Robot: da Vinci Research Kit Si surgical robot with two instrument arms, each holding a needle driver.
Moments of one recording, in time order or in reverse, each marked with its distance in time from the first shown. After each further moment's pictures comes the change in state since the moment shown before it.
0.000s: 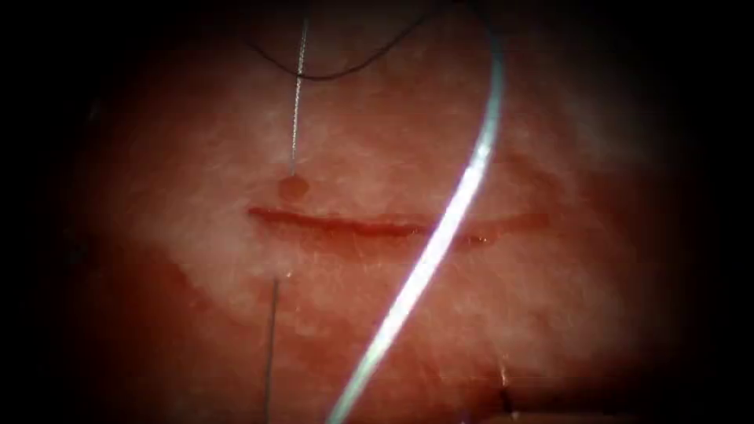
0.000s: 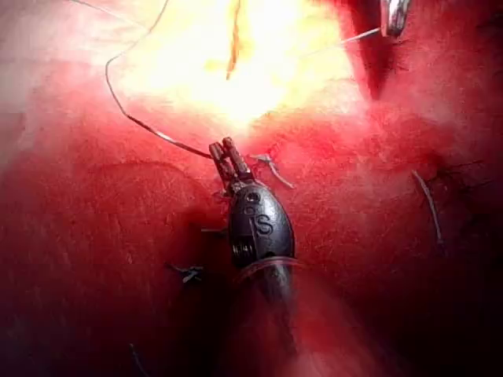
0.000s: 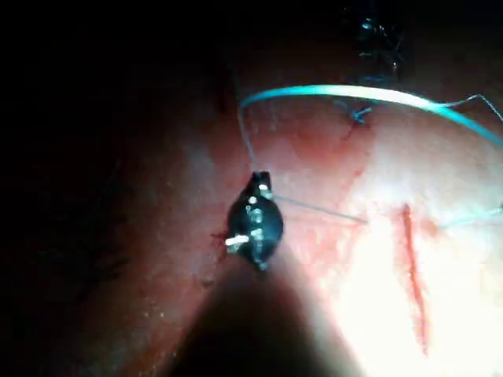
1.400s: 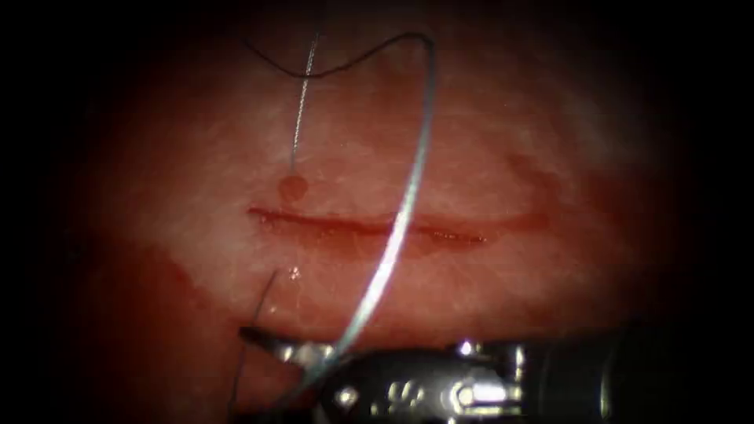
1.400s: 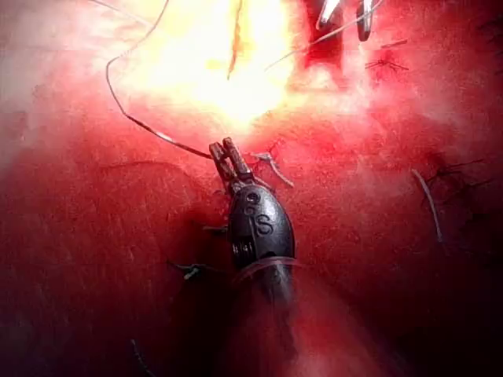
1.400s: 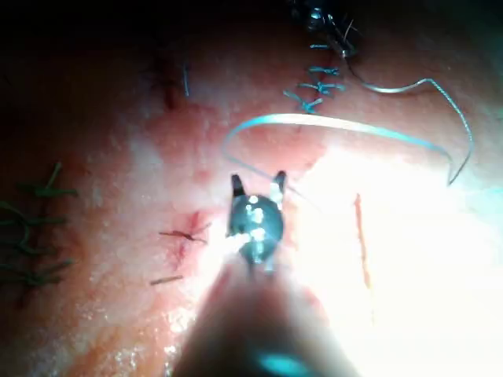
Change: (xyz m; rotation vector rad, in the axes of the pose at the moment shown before) right arm -0.005 0.009 0.001 -0.099 -0.004 0.033; left arm 0.000 0.000 0.000 0.003 -0.002 -0.001
